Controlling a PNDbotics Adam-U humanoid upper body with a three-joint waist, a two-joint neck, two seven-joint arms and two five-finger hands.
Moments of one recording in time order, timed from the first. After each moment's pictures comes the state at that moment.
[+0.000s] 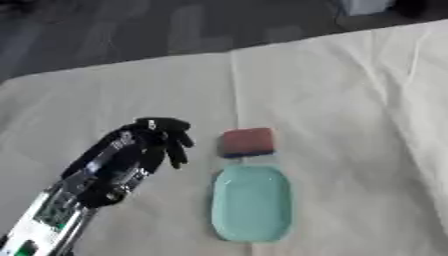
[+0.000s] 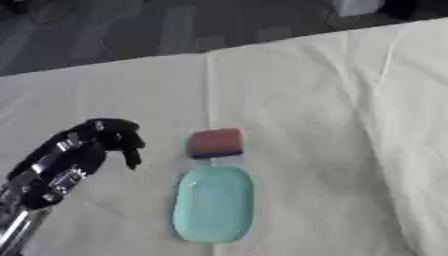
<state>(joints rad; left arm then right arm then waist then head) -0.11 0.57 -0.08 -1.98 0.10 -0.29 -0.21 -0.37 -0.40 -0.08 -1.85 0.29 -0.28 -0.04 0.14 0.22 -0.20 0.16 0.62</state>
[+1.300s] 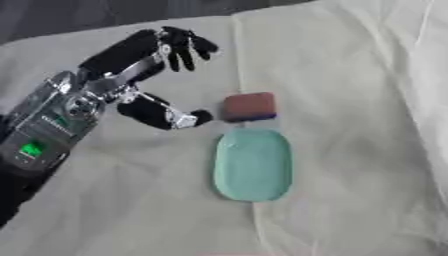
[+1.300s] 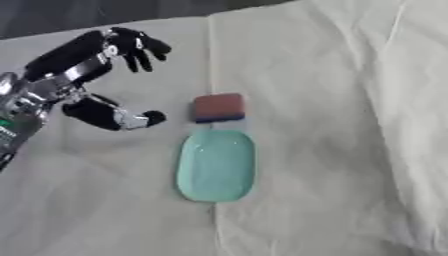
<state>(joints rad) -0.34 0.82 -0.23 -1.98 -0.41 0.02 -0.22 -0.32 -0.32 -0.09 -1.92 0.26 -0.25 -0.02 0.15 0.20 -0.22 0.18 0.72</state>
